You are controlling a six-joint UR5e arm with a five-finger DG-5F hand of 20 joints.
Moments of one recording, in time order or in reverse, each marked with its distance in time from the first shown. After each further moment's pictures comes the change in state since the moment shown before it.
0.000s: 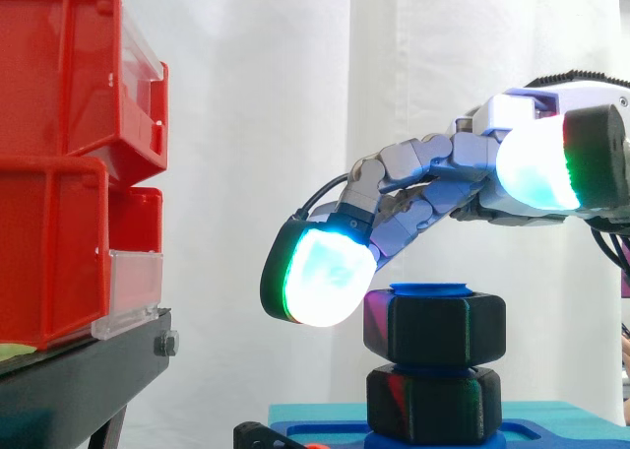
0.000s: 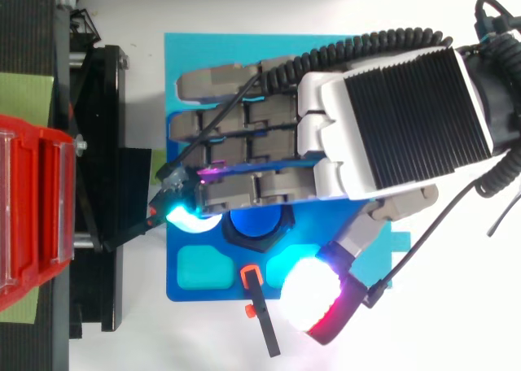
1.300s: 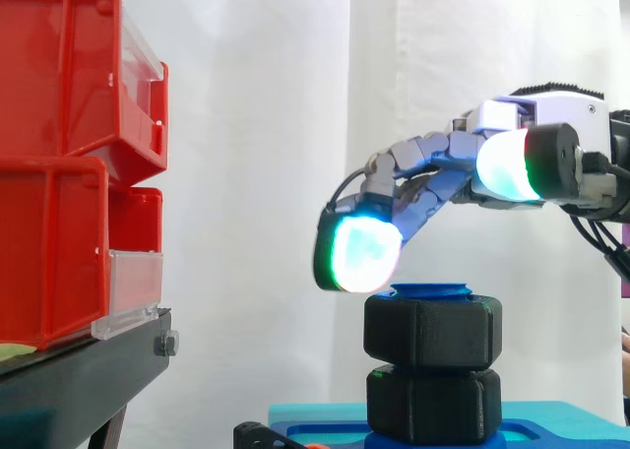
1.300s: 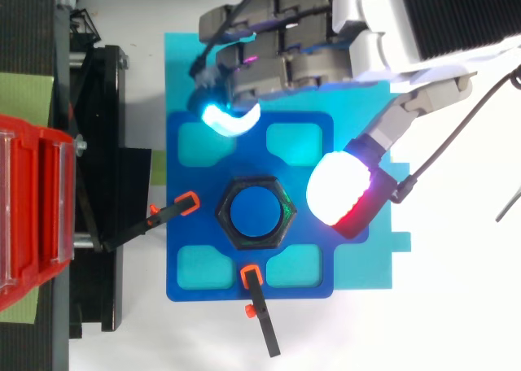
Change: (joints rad) arm -0.111 0.001 0.034 0.004 -0.109 -0.006
